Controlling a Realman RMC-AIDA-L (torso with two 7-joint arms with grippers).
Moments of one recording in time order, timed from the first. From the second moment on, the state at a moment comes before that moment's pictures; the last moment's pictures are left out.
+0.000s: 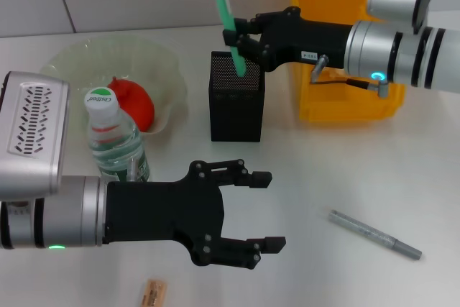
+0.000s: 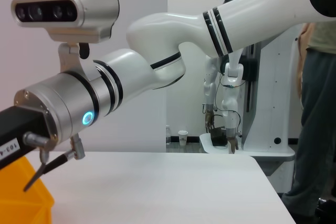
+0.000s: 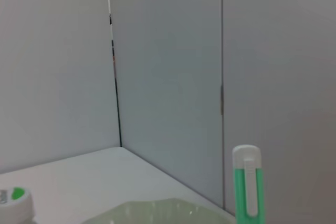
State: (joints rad) left arm -0.36 -2.07 1.51 0.95 1.49 1.48 -1.27; right arm 0.70 2.08 -1.02 -0.56 -1.56 -1.09 1.24
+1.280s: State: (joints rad) left arm -0.35 -2.07 1.50 0.95 1.49 1.48 -1.27; right arm 0.41 2.08 -1.07 -1.01 -1.51 -1.30 1.37
